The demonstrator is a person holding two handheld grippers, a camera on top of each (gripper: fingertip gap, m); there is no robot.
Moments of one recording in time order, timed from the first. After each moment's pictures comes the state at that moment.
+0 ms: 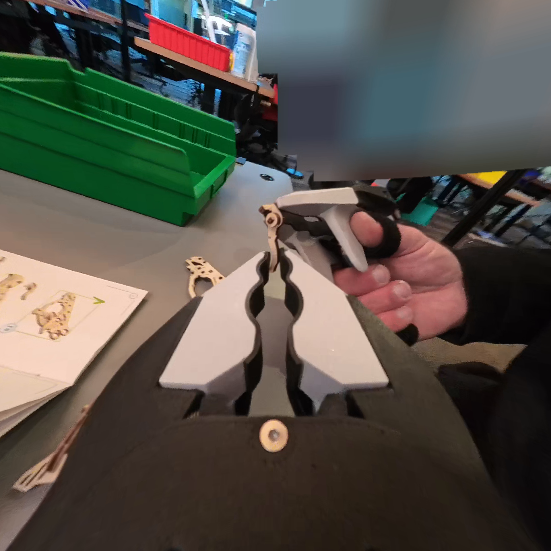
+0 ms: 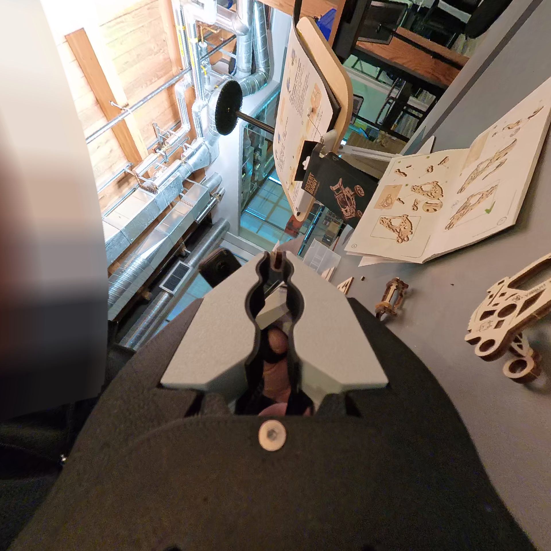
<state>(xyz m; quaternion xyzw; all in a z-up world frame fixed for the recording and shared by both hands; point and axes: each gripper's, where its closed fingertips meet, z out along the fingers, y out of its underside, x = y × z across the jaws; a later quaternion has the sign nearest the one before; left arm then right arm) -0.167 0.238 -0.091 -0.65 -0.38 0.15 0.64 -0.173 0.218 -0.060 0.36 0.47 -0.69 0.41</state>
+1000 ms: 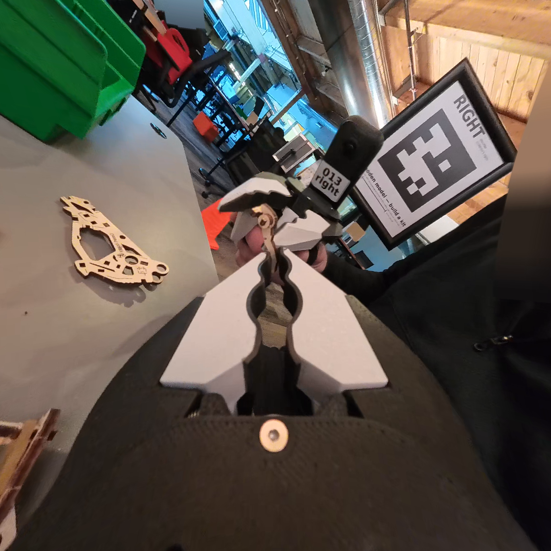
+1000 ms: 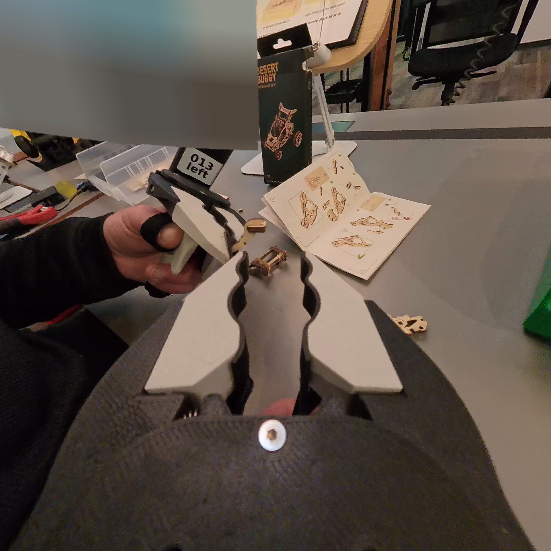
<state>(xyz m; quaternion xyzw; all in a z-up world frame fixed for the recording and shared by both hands) -0.141 0.236 -0.080 -0.55 -0.39 -0.18 0.71 -0.167 0.219 -0.085 0.12 0.78 -0.62 0.04</state>
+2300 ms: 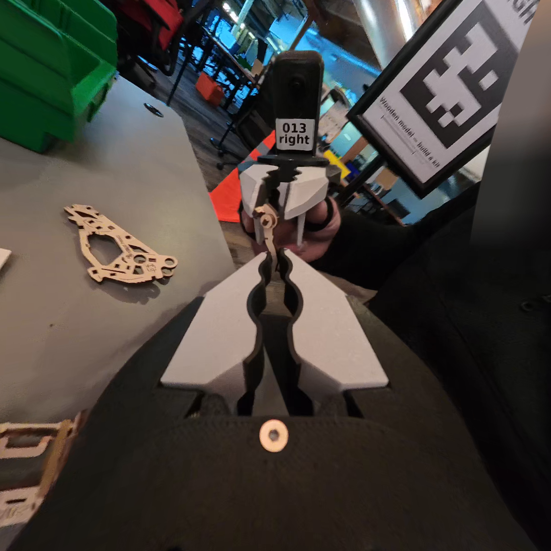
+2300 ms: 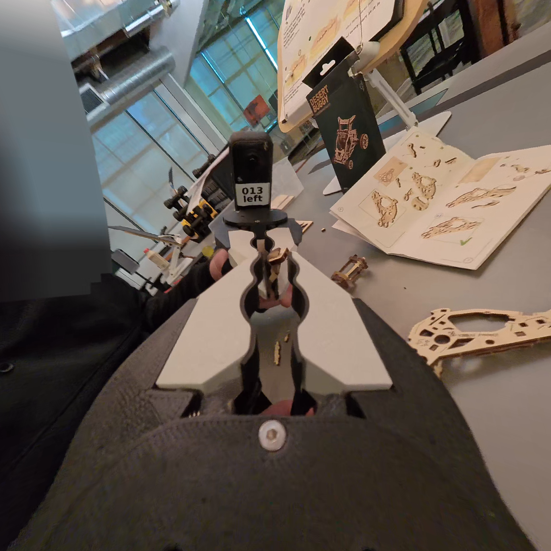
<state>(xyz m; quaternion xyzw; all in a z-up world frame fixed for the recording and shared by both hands) -0.131 0.242 -0.088 -0.64 -0.34 -0.13 0.67 -0.148 0.219 -0.066 0.18 0.69 -0.64 0.29</state>
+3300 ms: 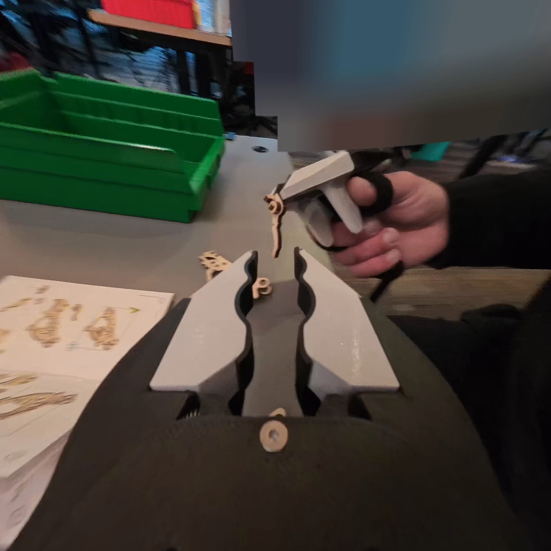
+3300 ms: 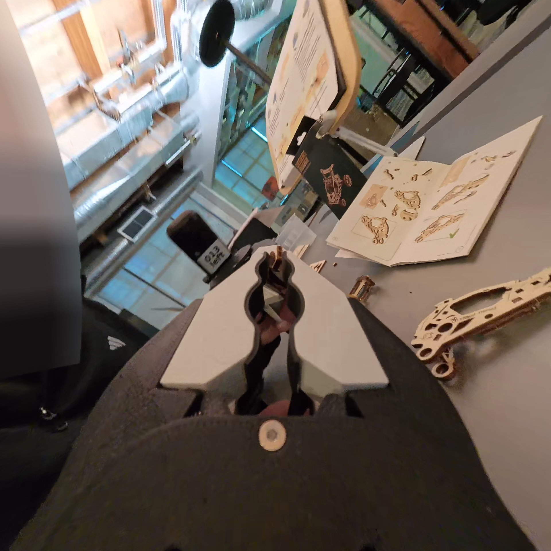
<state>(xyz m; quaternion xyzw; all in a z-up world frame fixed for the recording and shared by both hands) -0.162 0.228 -0.090 -0.73 -0.32 0.17 0.59 -0.177 0.230 -0.061 0.29 0.57 -0.68 0.36</state>
